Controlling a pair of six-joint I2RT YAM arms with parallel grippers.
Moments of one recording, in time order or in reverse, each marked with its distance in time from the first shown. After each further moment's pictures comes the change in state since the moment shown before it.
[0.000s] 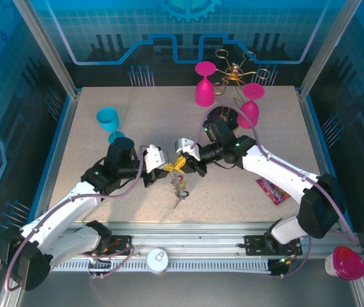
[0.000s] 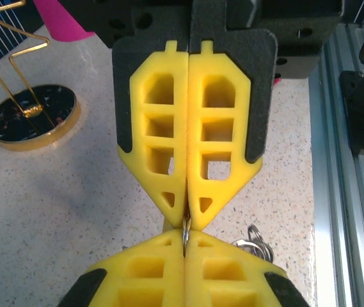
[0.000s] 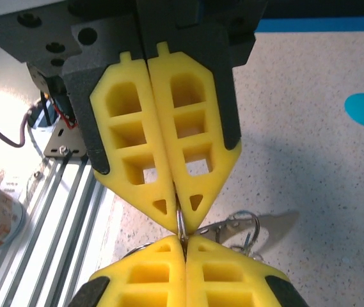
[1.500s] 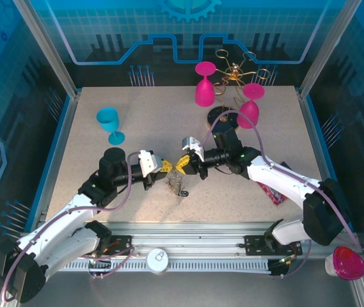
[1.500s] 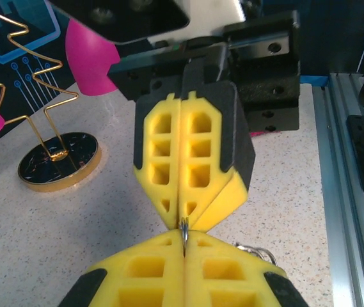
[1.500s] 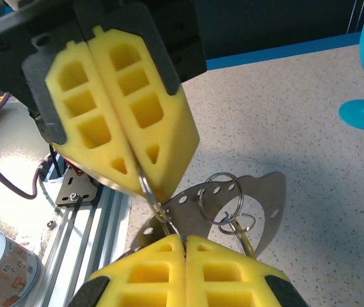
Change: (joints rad) left arm -0.001 -0.134 -0.180 0.316 0.010 -0.128; right arm -0.040 -0.065 -0.225 0.386 -0.084 0.314
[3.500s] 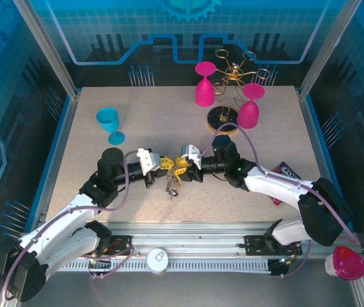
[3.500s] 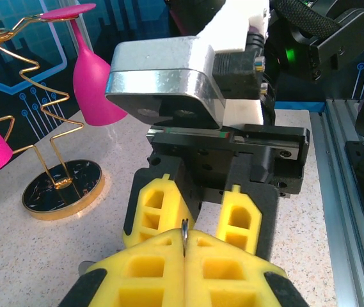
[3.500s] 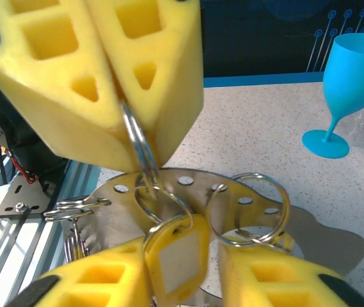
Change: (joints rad) left arm 0.000 0.010 -0.018 0.129 0.019 -0.047; right arm 0.063 -0.016 -0.190 0.385 0.143 0.030
